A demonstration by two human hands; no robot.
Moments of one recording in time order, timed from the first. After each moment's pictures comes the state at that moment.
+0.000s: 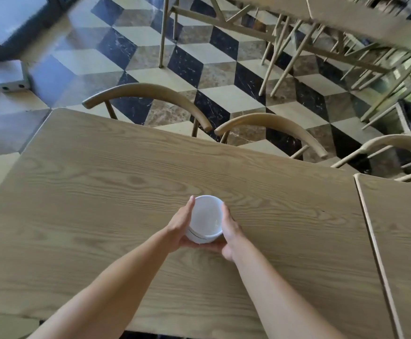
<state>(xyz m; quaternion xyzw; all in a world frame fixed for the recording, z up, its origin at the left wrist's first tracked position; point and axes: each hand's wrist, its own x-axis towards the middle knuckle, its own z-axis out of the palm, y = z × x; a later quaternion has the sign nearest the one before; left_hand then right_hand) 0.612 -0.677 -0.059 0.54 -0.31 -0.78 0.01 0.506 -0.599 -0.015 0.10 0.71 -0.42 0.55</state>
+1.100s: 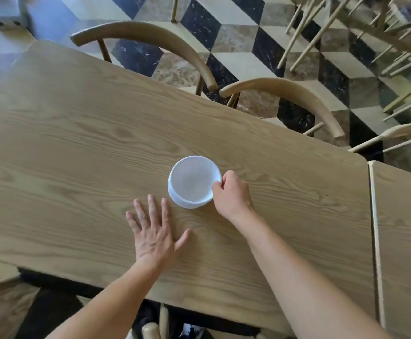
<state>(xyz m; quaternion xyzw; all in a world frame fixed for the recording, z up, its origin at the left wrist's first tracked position) 0.649 -0.555 -0.166 0.57 -0.81 -0.13 -0.07 0.467 -0.581 -0.015 -0.36 0.87 -0.16 0.31</state>
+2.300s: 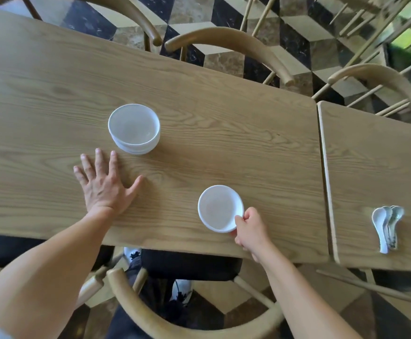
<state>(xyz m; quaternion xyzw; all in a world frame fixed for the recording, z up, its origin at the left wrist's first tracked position) 0.654 -0.545 -0.160 0.61 -0.78 -0.13 -0.01 0.425 -0.321 -0.043 -0.07 0.88 -0.23 0.41</state>
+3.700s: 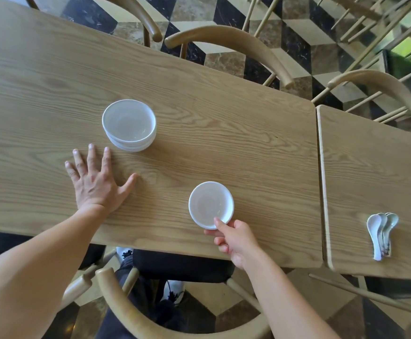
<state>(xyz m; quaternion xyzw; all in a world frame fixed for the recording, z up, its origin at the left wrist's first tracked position) 0.653 -0.545 -0.159 0.61 -0.78 -0.13 0.00 0.433 -0.322 -0.062 0.09 0.76 -0.35 0.54</state>
